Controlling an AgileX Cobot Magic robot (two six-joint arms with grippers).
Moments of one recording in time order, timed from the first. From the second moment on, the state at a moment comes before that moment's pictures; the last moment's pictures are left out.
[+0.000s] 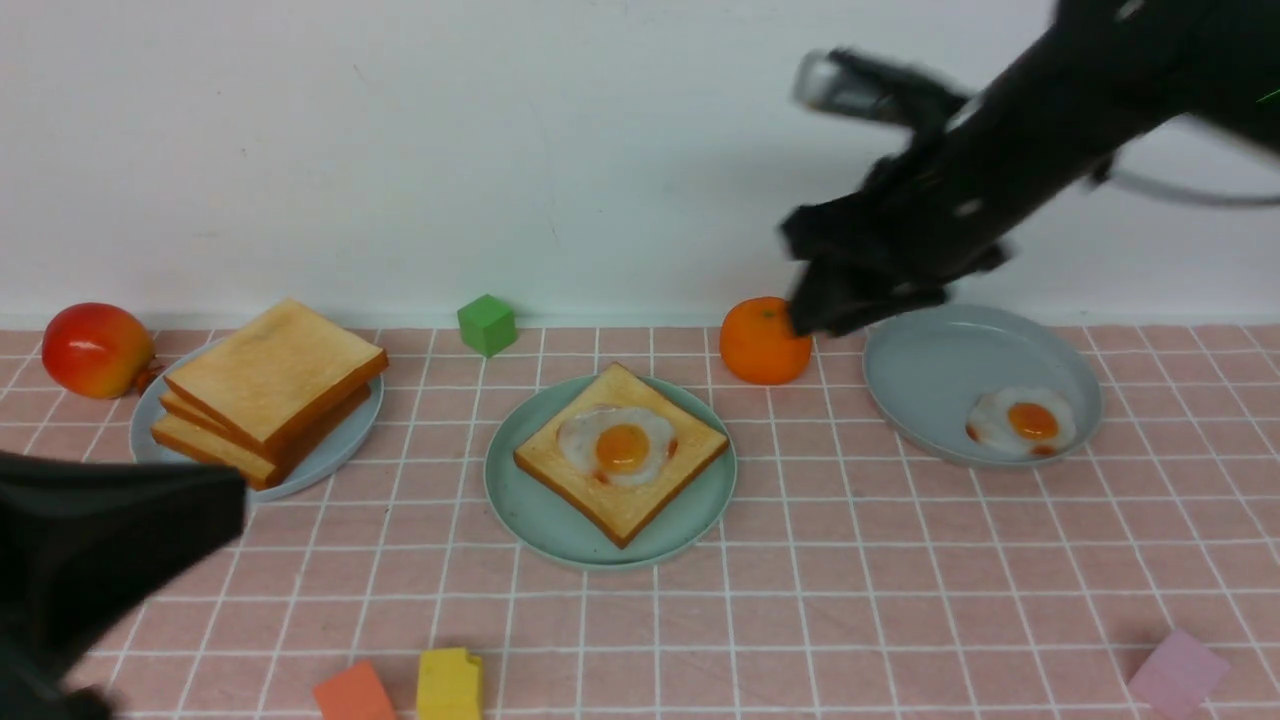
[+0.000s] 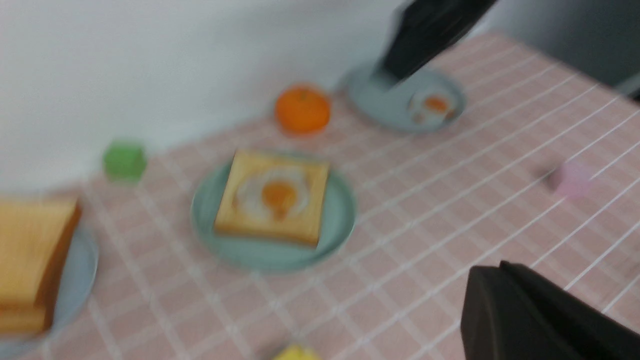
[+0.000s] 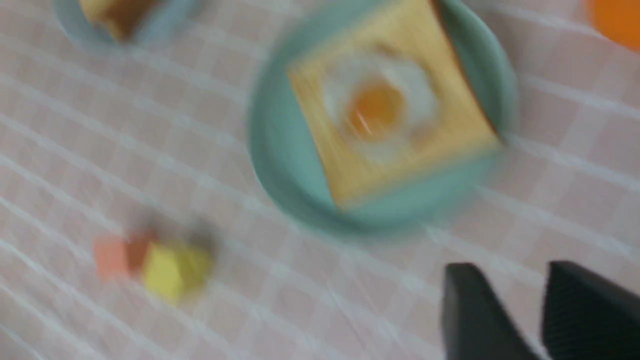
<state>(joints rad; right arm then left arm) 0.30 1.81 -1.73 0.42 1.13 -0.16 -0.80 0.63 -0.77 0.25 0.64 -0.37</state>
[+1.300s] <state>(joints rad) 0.46 0.55 -1.01 0.16 1.10 -0.08 -0.11 1.83 -1.34 0.11 0.59 0.21</state>
